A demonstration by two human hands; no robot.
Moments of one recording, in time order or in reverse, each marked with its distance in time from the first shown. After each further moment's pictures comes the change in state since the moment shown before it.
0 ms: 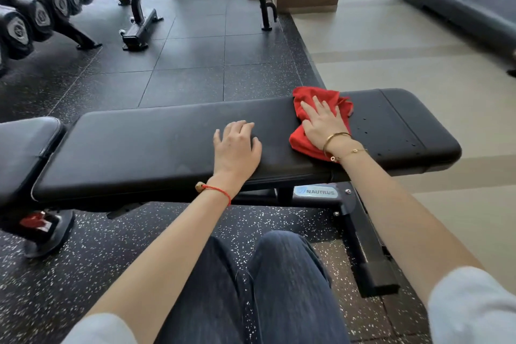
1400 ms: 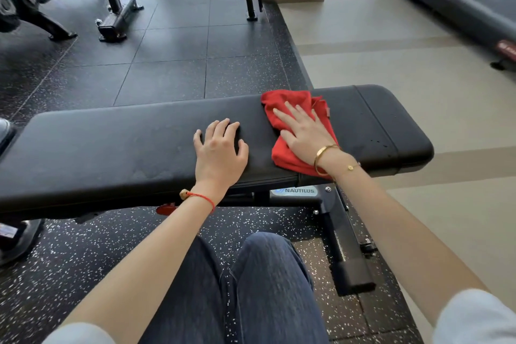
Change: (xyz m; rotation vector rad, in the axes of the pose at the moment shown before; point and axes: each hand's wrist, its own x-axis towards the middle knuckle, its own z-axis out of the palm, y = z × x) left_hand 0.003 0.033 0.033 0.122 0.036 -0.016; right_hand -0.016 0.039 0.004 0.029 0.051 -0.216
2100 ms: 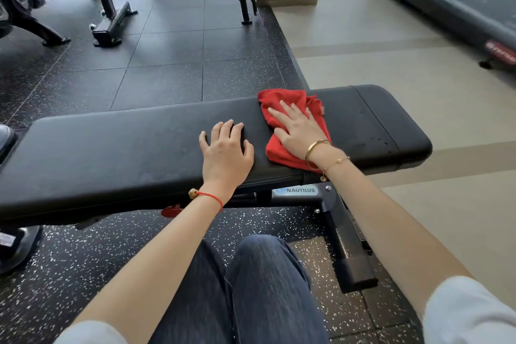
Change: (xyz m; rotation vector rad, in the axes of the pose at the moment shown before) left_hand 0.000 0.000 0.001 0.011 -0.029 0.011; right_hand 0.013 -0.017 0.006 0.005 -0.011 0.045
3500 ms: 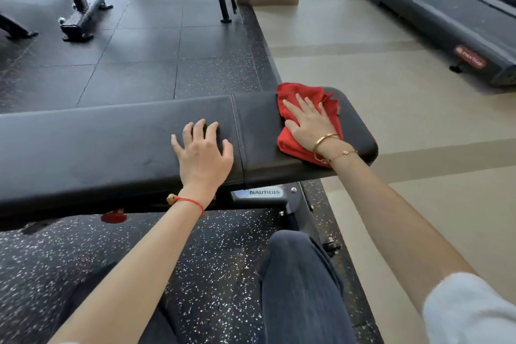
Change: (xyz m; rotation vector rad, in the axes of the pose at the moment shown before) left_hand 0.001 0.071 0.028 -0.028 0.029 -0.091; right_hand -0.015 0.126 -0.041 -0.062 -0.018 0.134
